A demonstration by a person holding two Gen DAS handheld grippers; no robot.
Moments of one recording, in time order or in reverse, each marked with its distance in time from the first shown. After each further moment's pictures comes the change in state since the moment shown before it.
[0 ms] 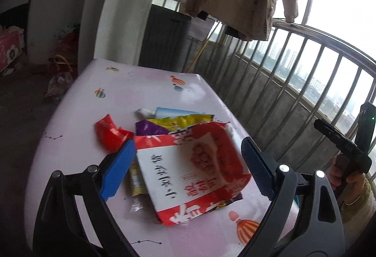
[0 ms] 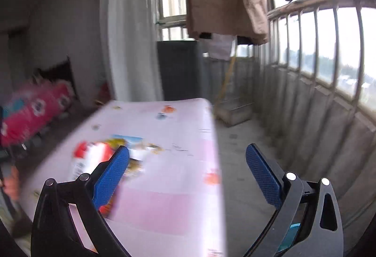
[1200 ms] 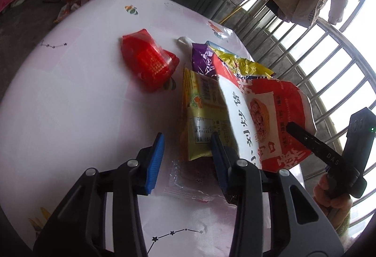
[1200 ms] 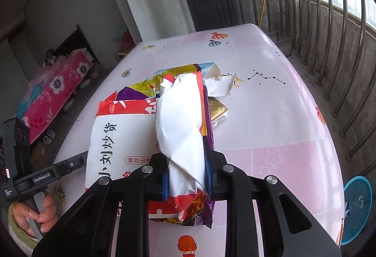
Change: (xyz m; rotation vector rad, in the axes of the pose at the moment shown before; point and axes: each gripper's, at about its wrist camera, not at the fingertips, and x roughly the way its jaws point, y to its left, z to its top) left arm 0.077 0.088 -0.065 -0.281 0.286 -0.036; right arm 0.123 0.075 -0.076 0.069 0.368 0.088
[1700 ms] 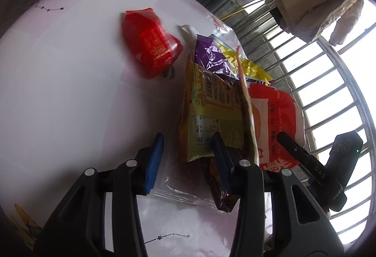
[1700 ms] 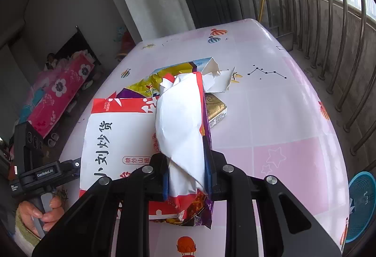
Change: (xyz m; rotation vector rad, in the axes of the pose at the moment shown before) left arm 0.019 0.020 0.000 -0.161 0.044 -0.114; right arm 0.008 -0.010 0.004 0.030 0.014 0.026
